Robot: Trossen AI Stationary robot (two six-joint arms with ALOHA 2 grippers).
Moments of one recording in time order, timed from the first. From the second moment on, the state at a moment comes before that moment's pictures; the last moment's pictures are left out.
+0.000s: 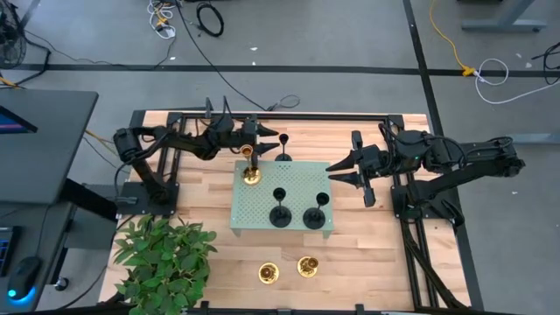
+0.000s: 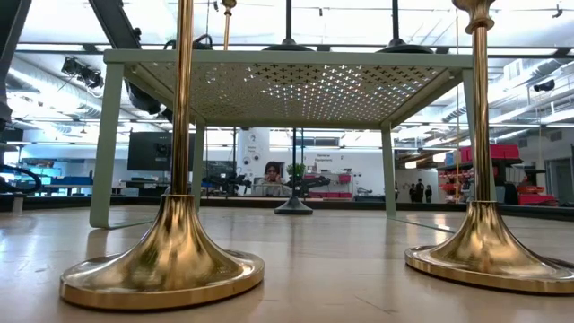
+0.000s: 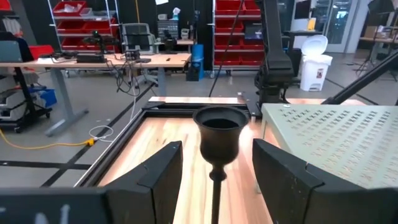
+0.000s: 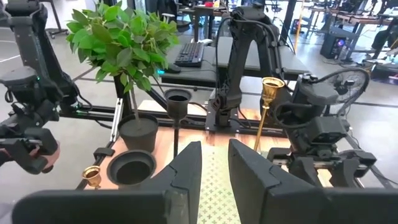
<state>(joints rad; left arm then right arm) 0.53 1.70 0.66 1.05 0.45 0.03 0.14 1.01 1.15 -0.33 0.02 -0.04</state>
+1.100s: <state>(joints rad) 0.52 1.77 0.76 0.99 0.49 -0.02 0.14 1.01 1.15 -0.33 0.02 -0.04</state>
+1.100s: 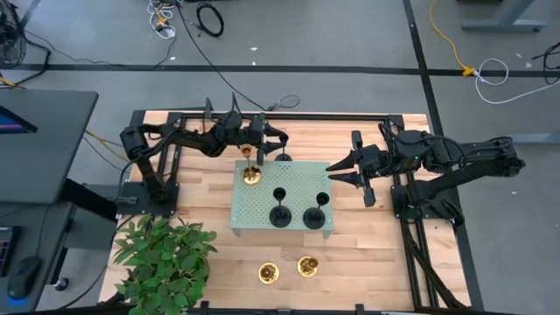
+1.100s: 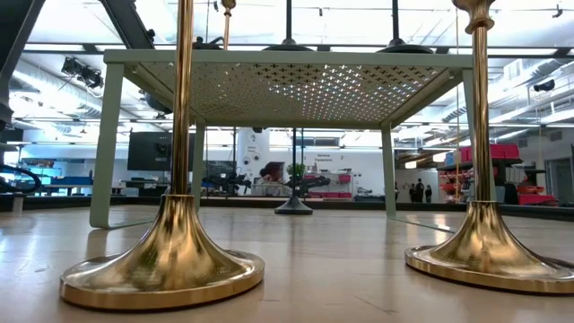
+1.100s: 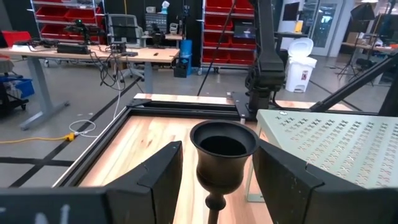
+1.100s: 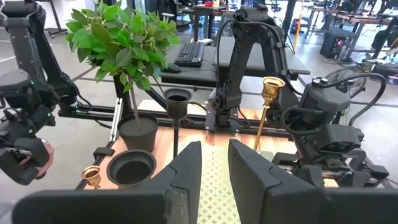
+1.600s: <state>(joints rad) 0.49 1.77 0.81 0.87 0.45 0.02 0.14 1.01 1.15 -0.33 0.02 -0.04</state>
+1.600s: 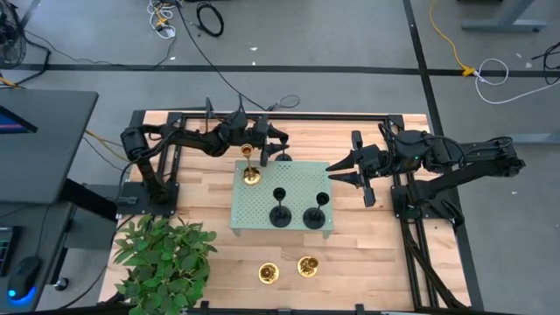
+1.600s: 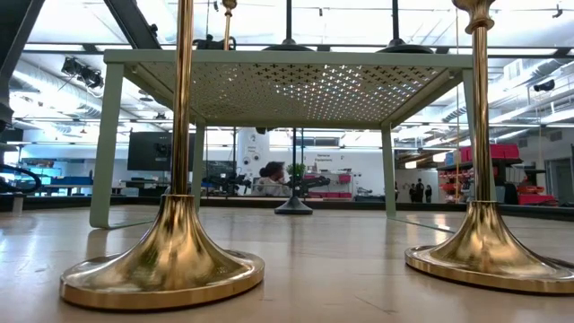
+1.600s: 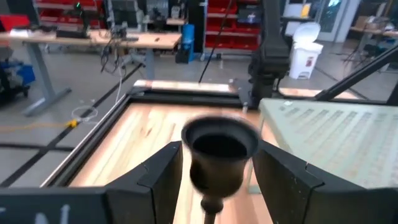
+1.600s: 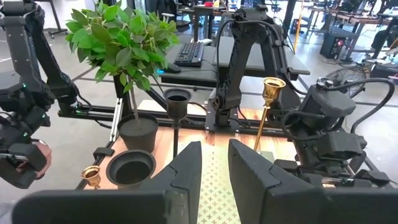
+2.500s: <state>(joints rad) 0.49 1.77 0.81 0.86 0.42 0.02 0.14 1.01 1.15 -0.33 0.02 -0.04</state>
